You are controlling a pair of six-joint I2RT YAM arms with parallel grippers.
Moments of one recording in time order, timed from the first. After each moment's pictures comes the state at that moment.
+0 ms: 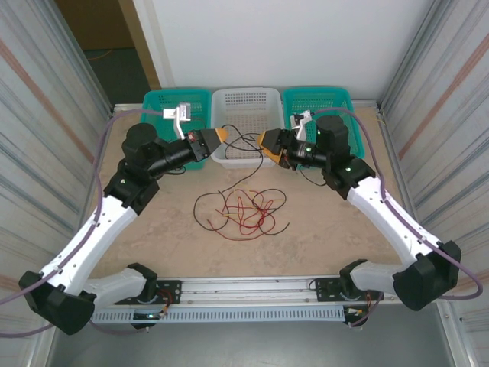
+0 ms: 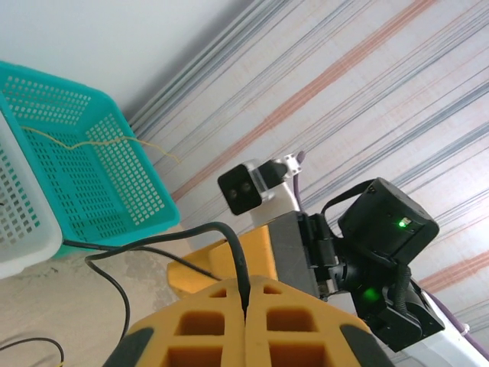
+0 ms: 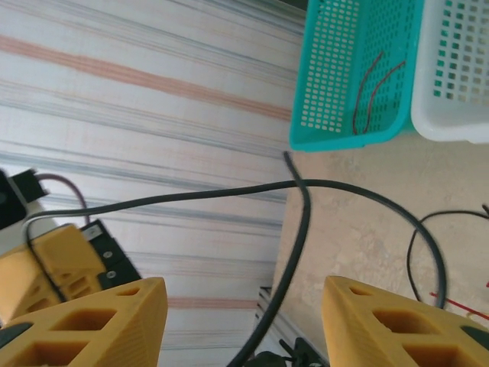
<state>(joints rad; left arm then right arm) -0.50 1.08 1.12 -0.05 0.52 -0.84 0.49 1.24 1.14 -0.19 -0.61 1.10</state>
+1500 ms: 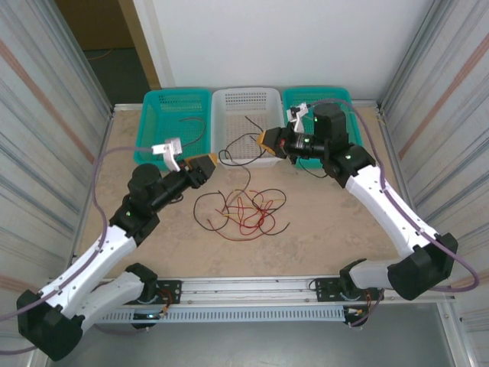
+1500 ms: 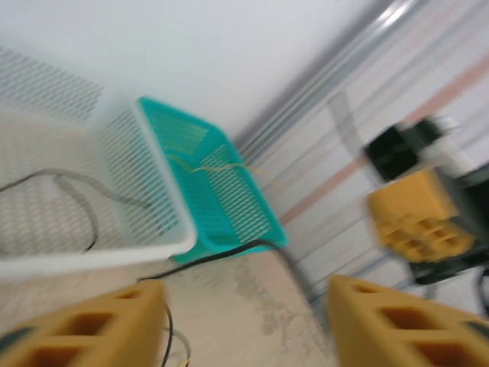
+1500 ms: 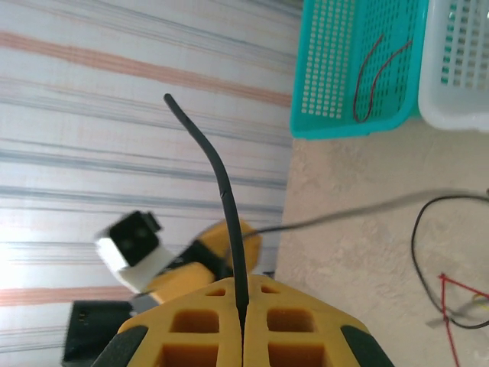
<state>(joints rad) -0.54 0.85 0.67 0.09 0.17 -0.75 0.48 1.31 1.33 -0.37 -0.64 1.05</state>
